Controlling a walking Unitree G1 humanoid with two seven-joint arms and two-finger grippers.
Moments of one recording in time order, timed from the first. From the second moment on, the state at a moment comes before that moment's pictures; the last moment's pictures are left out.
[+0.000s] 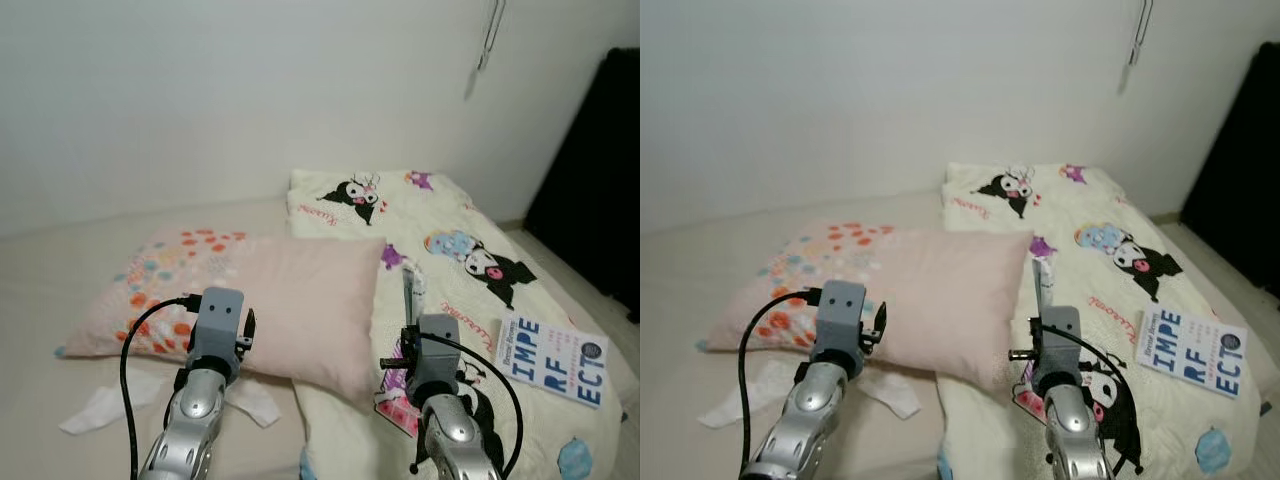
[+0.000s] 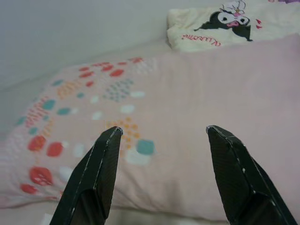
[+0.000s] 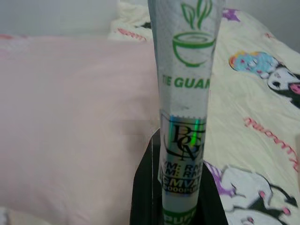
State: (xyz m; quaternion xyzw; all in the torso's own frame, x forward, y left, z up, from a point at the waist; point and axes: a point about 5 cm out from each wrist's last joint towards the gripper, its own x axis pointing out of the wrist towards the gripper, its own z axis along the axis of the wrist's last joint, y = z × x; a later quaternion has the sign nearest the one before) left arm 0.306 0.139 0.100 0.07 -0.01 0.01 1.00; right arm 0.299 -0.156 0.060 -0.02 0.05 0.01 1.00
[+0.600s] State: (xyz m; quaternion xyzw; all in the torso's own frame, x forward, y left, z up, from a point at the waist) left arm 0.301 0.142 0.094 0.06 -0.02 0.00 1.00; right arm 0.298 -0.138 0.057 0.01 0.06 0.05 1.00
